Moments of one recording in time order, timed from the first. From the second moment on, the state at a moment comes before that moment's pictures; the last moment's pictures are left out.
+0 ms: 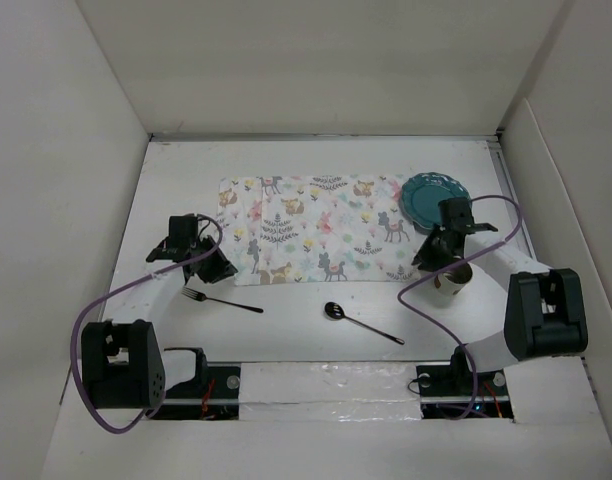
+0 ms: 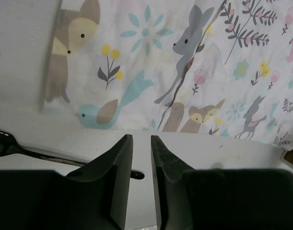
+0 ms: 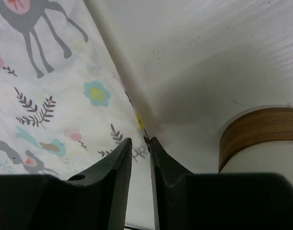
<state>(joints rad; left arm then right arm) -0.02 1.20 0.65 -0.47 0.26 -0.65 0.08 1.46 0.82 -0.50 -0.09 0.70</state>
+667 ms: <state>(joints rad) -0.04 1.23 1.13 -0.46 0.32 -0.60 0.02 1.37 1.20 -0.46 -0.18 0.75</state>
